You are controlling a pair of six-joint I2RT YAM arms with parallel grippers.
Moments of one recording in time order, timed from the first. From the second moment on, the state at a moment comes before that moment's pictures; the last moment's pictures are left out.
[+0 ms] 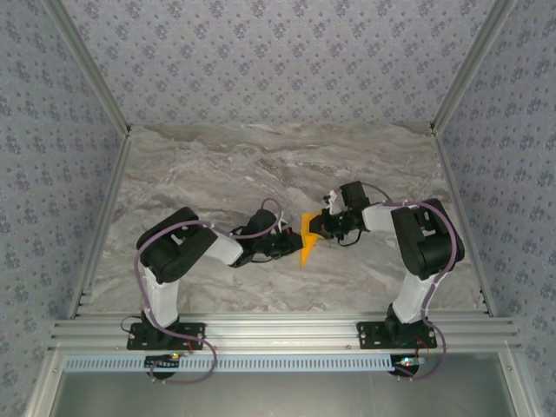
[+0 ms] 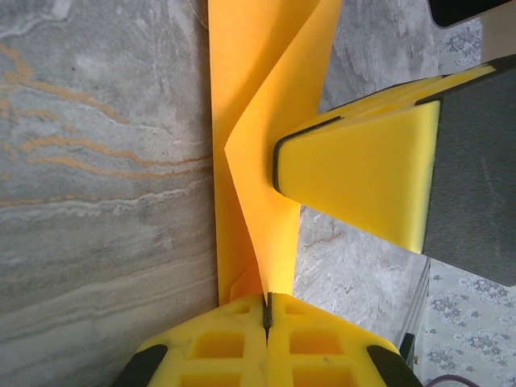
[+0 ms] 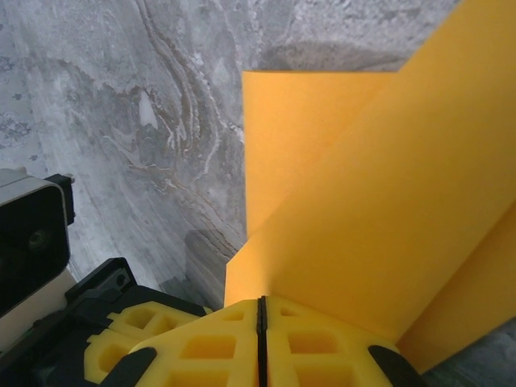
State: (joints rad) left arm -0.83 1.94 0.74 0.63 0.42 -1.11; right arm 0.31 1.80 0.82 -0.09 -0.75 0.55
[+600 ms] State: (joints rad) left arm -0.83 1.88 0.75 0.53 0.40 -1.06; right arm 0.31 1.83 0.87 -0.22 -0.70 0.52
